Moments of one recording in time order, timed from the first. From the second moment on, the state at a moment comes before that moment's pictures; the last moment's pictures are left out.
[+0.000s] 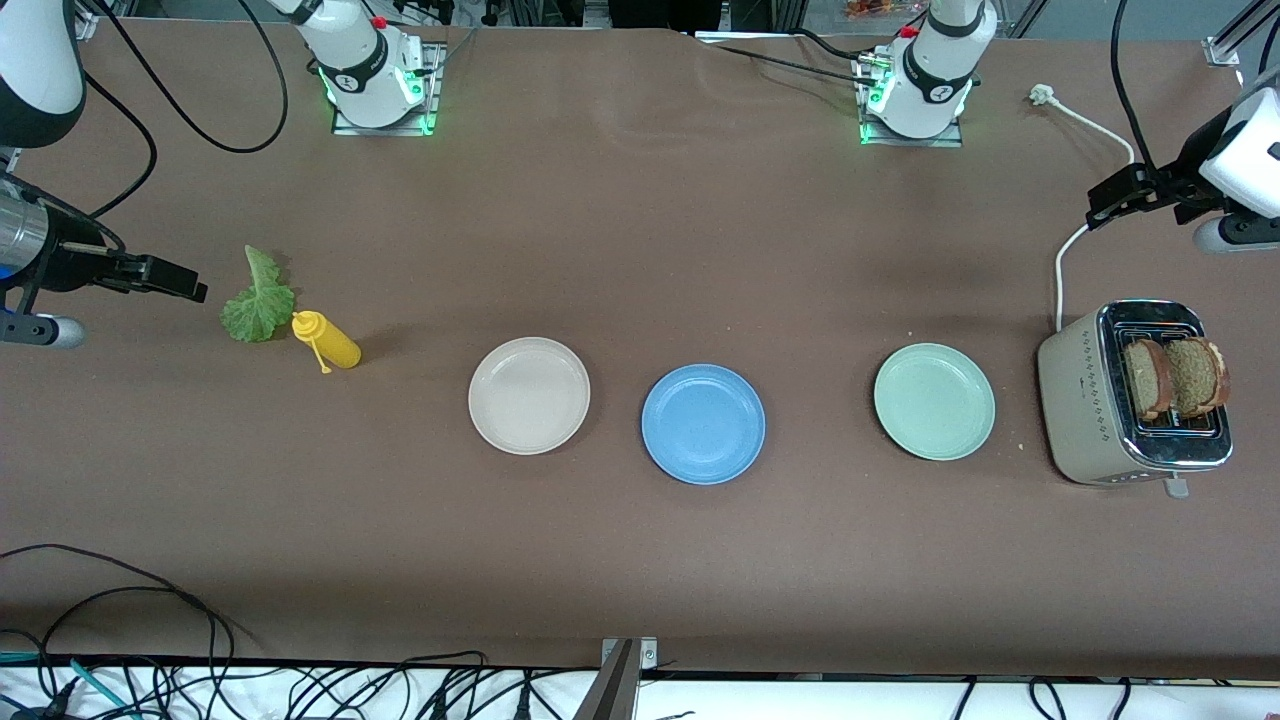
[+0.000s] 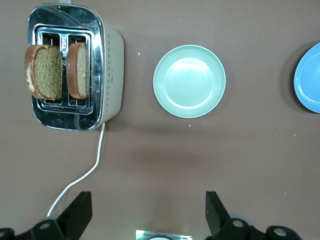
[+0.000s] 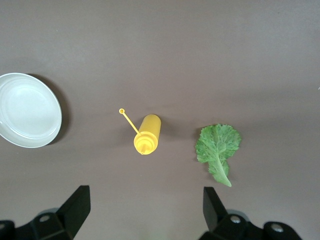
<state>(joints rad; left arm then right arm) 0.09 -0.06 -0.08 -1.68 0.04 1.50 -0.07 -0.02 0.16 -0.02 -1.57 0.04 1.60 0.08</state>
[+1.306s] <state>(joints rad) 0.24 -0.05 -0.08 -1.65 0.04 1.52 -0.07 -0.02 0.16 -0.02 -1.57 0.04 1.60 0.08</state>
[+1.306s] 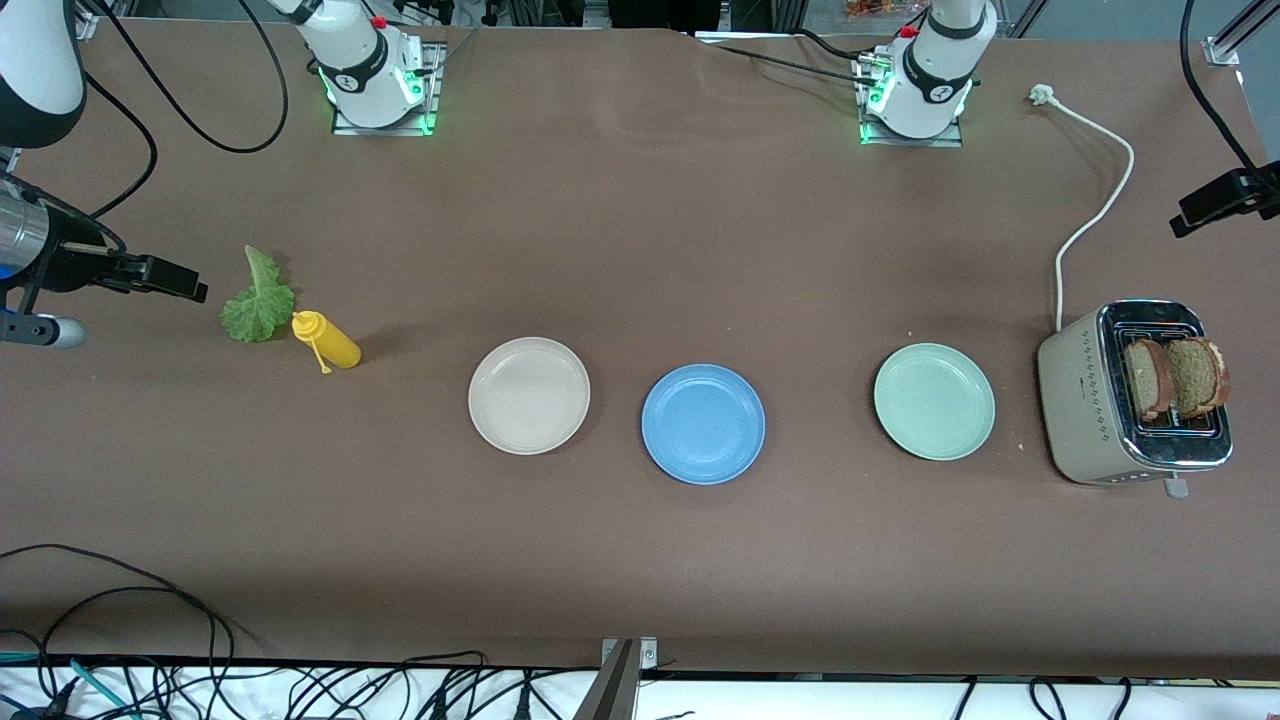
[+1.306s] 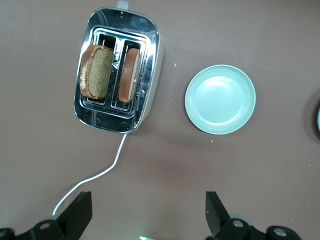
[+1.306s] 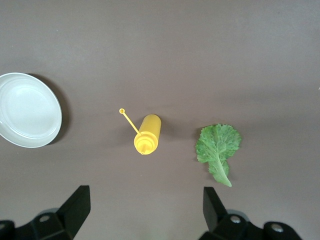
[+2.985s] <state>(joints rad) 0.35 0.11 -0.08 -1.65 0.12 1.63 -0.03 -0.02 0.16 -0.02 -1.57 0.04 1.60 0.08</state>
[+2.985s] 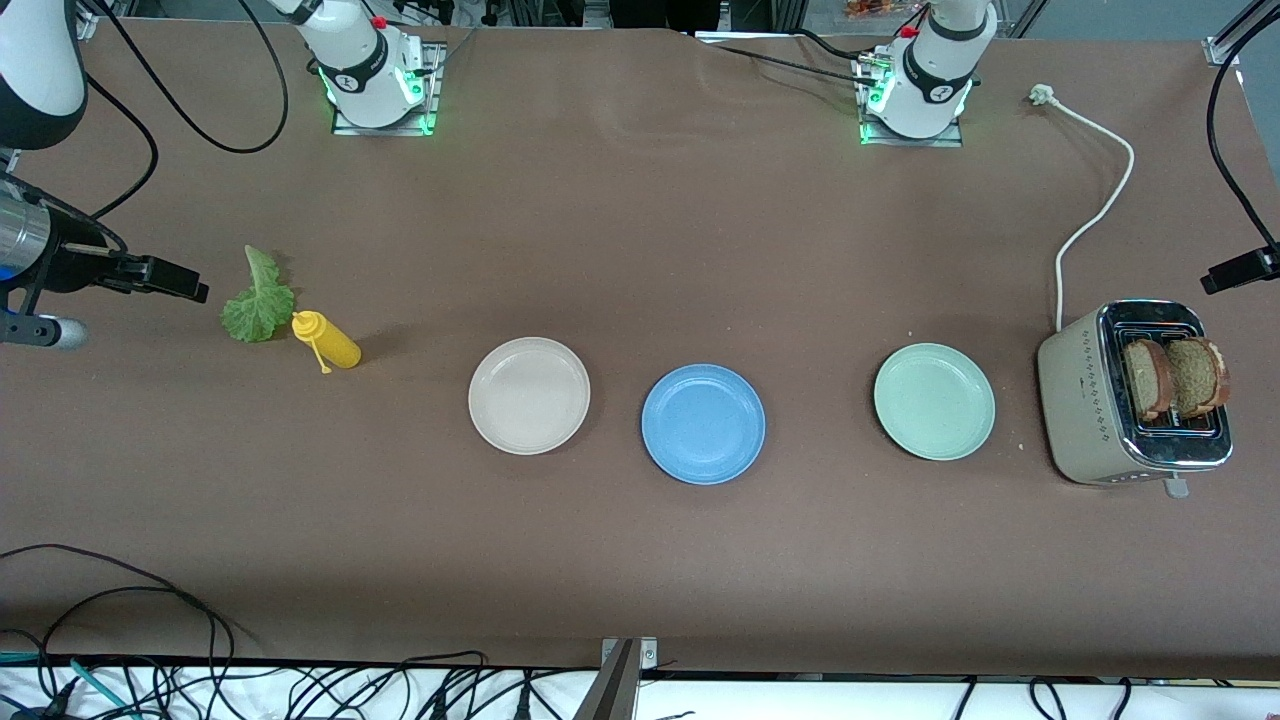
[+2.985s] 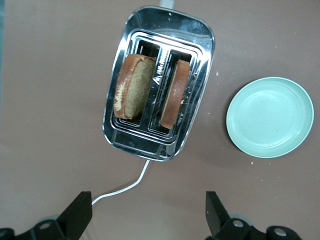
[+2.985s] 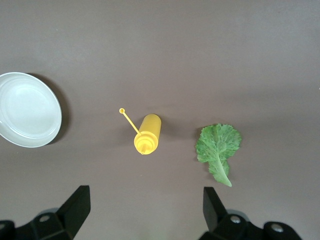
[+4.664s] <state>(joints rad) 0.35 0.39 -0.09 -1.65 0.06 1.88 0.24 -0.02 0.16 -0.02 -1.57 0.04 1.60 0.08</state>
